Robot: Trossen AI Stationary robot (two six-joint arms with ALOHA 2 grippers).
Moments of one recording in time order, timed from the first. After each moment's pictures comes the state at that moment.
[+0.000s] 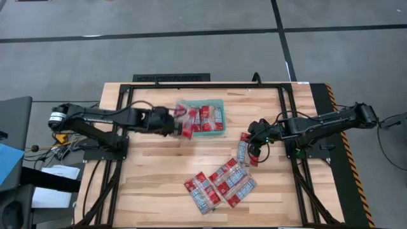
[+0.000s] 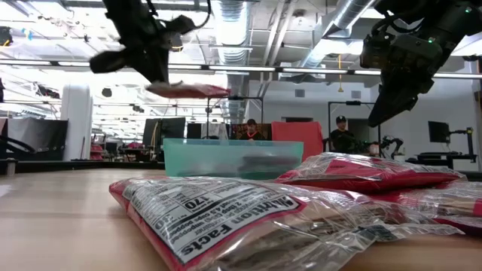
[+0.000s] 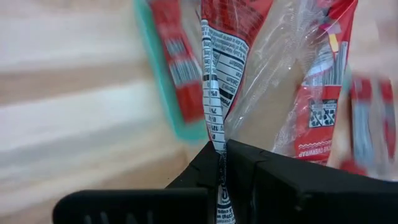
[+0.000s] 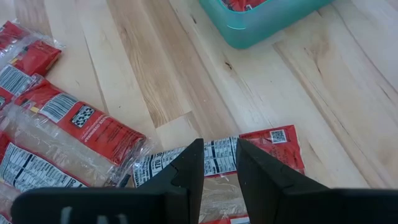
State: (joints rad) left arm 0.02 1.27 1.01 -0.71 -0.38 -1.27; right arm 0.08 1.00 0.56 -0.46 0.19 0.52
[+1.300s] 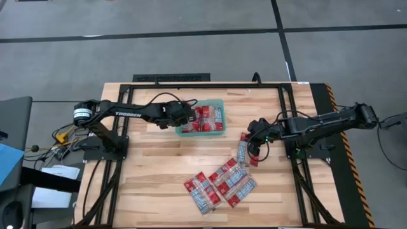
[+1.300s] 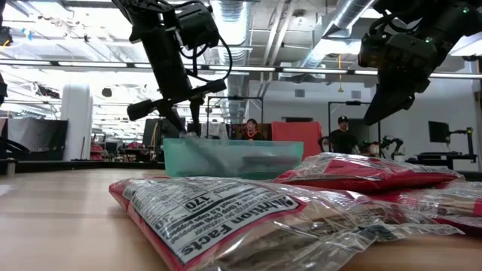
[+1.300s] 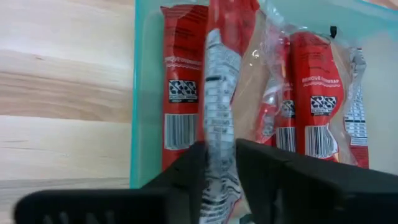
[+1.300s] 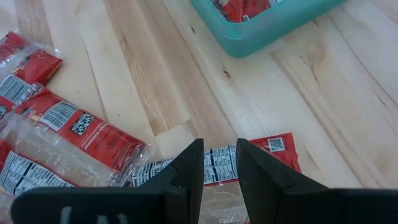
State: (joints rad) left arm 0.22 1.59 1.01 -0.43 -0.35 -1.41; right arm 0.07 1.00 0.56 -0.43 0.19 0.51
